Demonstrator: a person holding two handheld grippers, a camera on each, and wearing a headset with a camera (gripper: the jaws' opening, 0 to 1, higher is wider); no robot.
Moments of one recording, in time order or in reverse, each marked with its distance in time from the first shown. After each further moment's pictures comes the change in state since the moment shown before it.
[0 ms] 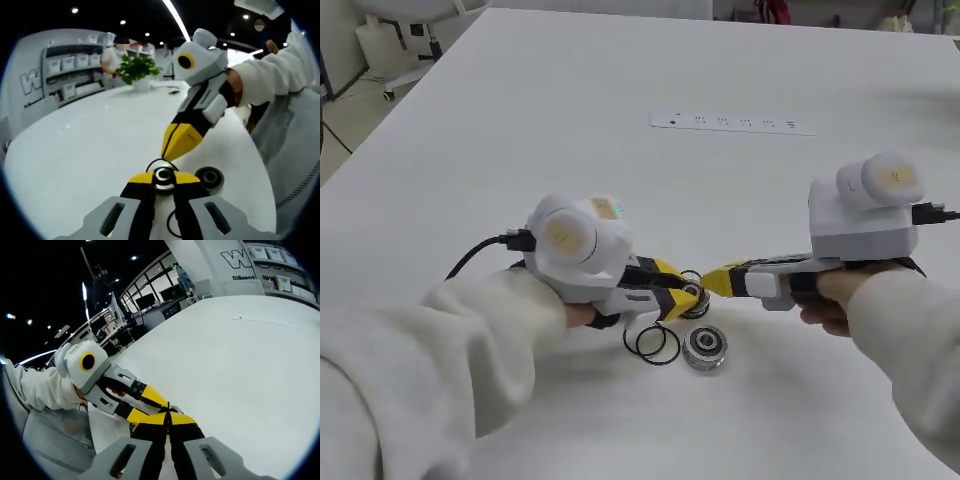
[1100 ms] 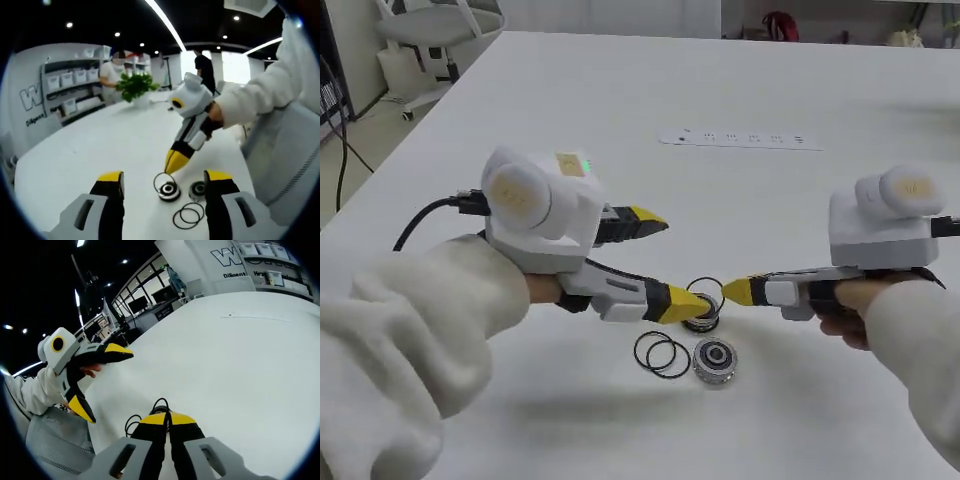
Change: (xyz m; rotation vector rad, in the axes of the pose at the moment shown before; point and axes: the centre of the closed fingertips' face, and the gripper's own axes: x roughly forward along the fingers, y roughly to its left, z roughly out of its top) left arm -0.059 -0.003 0.058 0.092 -0.089 0.007; right arm -0.012 -0.013 0.002 0.058 -0.021 -0.036
